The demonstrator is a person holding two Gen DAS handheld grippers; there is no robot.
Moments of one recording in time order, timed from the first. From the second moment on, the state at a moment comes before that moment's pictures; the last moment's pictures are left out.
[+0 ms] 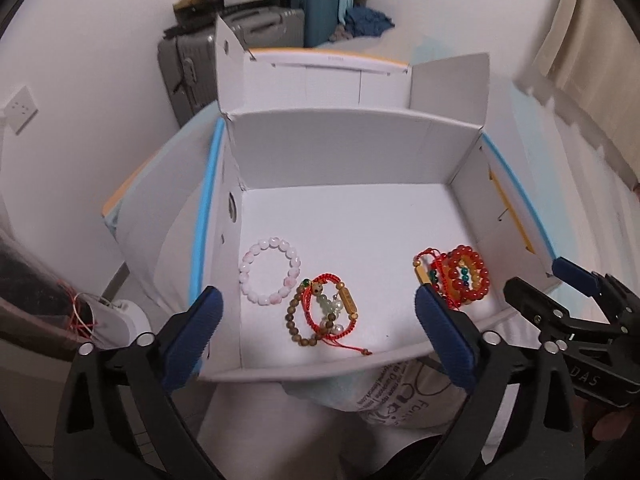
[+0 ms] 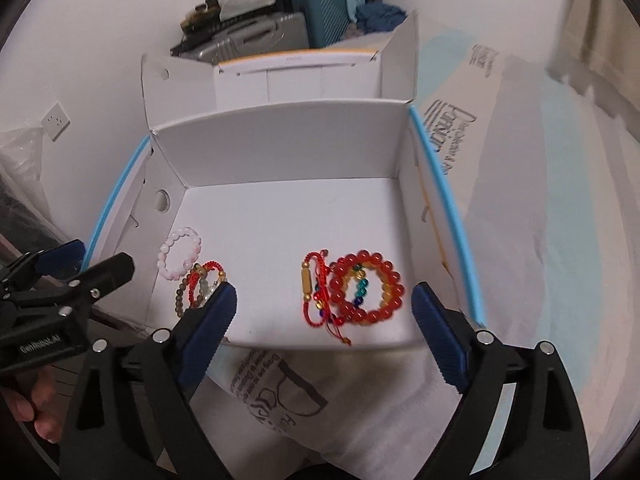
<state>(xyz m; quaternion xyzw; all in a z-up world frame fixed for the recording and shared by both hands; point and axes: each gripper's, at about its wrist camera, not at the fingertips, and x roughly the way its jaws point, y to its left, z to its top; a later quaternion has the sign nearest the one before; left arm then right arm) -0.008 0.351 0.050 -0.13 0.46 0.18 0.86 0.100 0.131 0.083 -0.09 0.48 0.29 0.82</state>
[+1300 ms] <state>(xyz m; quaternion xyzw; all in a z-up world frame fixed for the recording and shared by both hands) -0.105 0.296 0.045 -0.09 0.40 0.21 0.89 0.002 0.078 0.101 -0.08 0.40 0.28 0.87</state>
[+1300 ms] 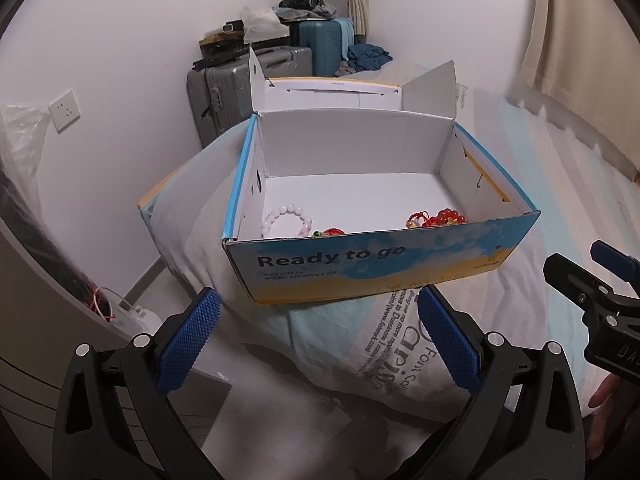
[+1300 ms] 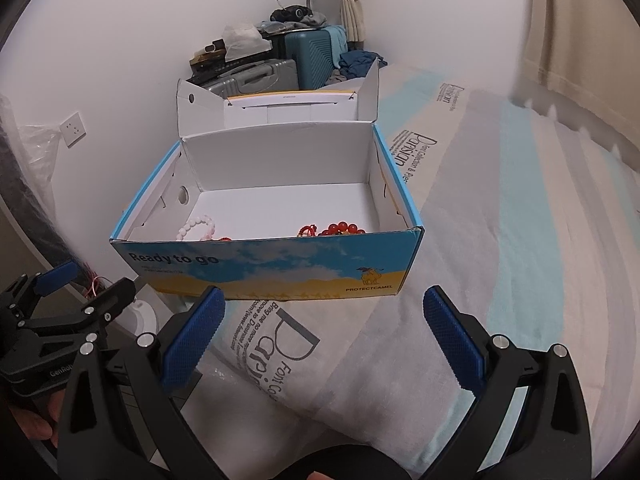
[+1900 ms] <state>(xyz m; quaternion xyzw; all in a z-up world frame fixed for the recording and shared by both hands) -0.106 0.293 0.045 -0.09 0.39 0.21 0.89 0.004 0.074 0.101 -0.08 0.40 0.27 0.87</state>
